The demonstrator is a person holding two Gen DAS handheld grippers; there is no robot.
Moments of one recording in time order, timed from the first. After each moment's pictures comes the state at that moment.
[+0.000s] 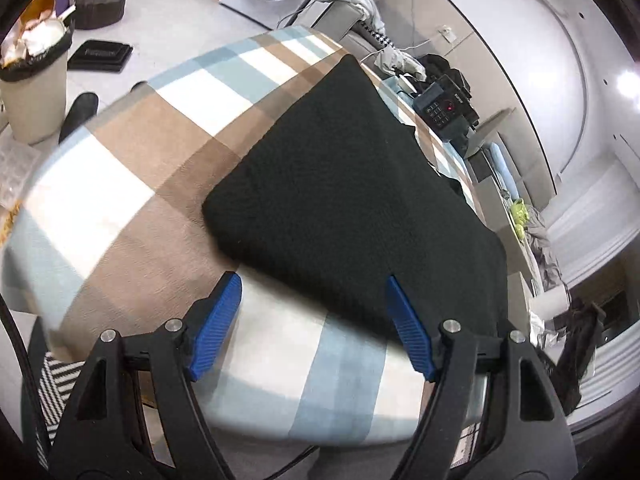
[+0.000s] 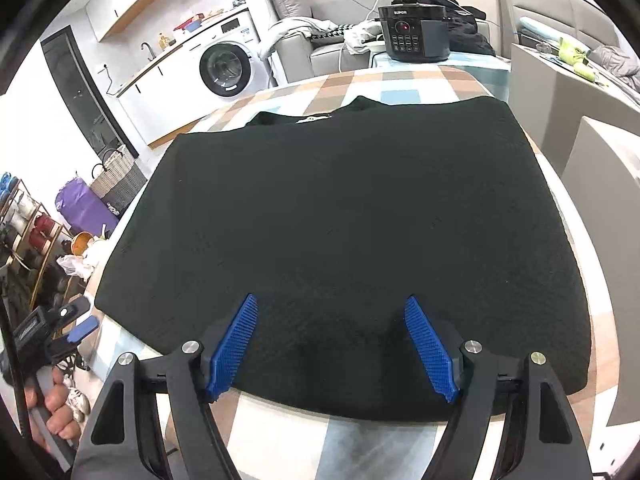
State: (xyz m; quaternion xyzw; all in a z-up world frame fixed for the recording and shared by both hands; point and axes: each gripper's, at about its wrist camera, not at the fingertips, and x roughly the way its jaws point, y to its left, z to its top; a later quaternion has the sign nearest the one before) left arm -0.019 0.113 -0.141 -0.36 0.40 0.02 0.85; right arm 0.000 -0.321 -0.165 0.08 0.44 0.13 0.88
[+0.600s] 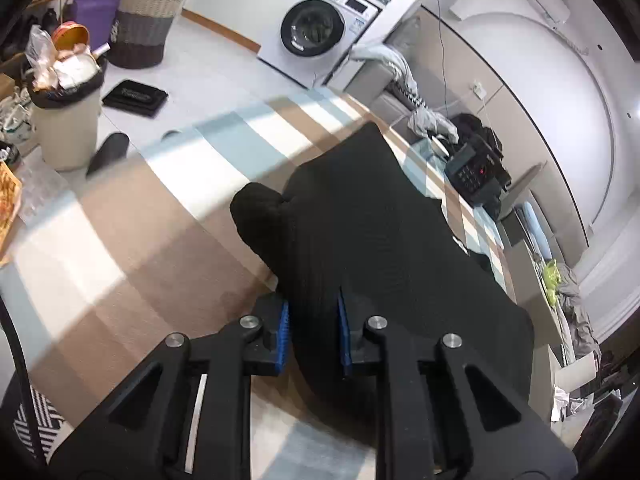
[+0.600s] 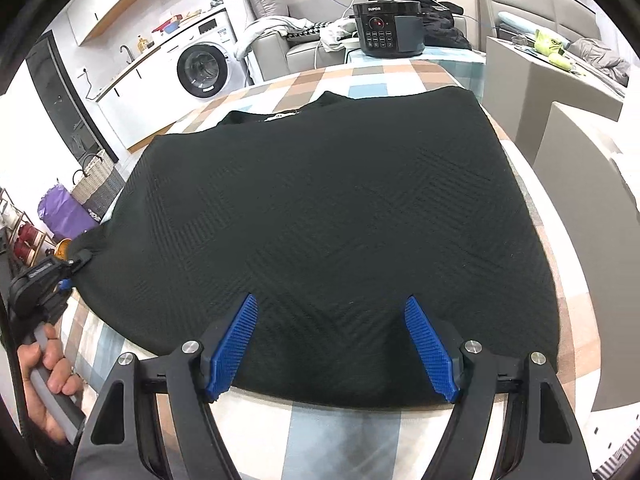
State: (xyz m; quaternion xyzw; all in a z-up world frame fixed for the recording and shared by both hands) left arm 0.035 0.109 -0.127 -0.34 0.31 0.13 0.88; right arm -0.003 -0.341 -0.170 0.08 0.45 0.09 0.89
